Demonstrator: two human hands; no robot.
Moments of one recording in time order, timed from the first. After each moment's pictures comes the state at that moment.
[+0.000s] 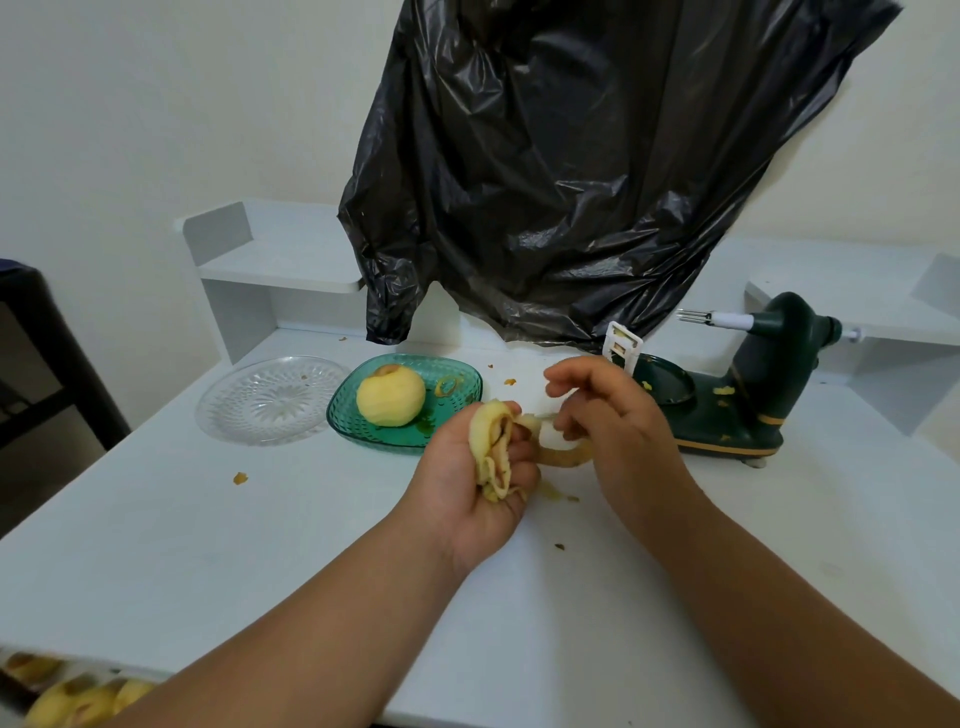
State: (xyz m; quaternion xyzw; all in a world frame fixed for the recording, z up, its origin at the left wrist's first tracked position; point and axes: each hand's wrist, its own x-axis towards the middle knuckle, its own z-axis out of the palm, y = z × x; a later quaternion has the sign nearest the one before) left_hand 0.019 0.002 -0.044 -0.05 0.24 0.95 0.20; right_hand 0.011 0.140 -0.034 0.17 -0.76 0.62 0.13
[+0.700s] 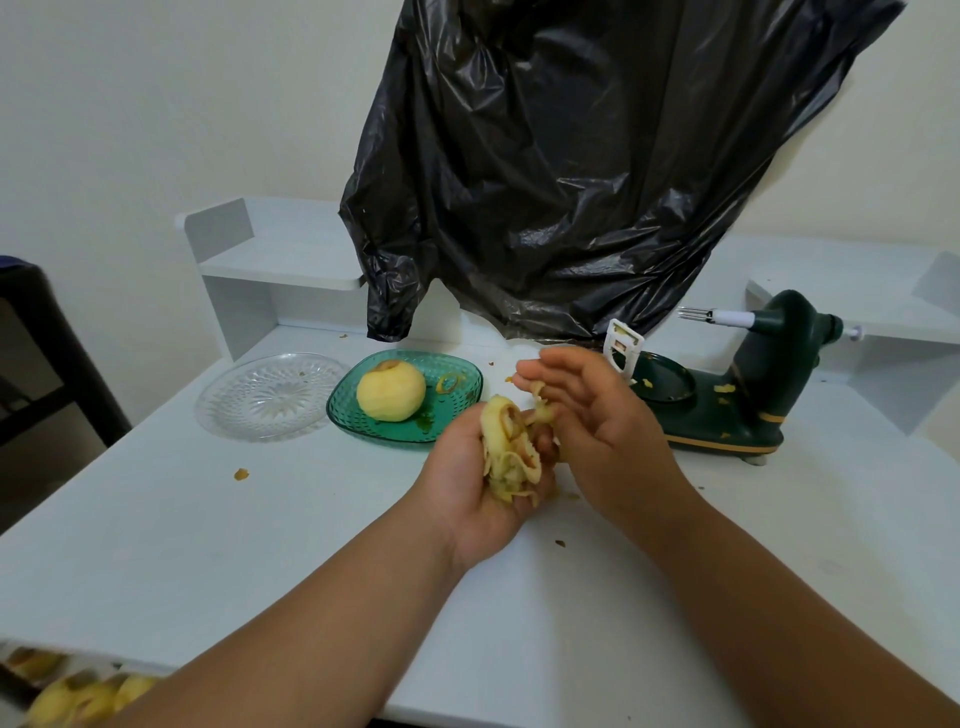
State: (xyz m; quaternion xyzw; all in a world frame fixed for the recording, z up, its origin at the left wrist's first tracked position) left_hand 0.018 0.004 -0.048 -0.04 0.29 0.93 0.23; right_hand 0.013 0.136 -0.038 0.27 -0.76 0.58 0.14
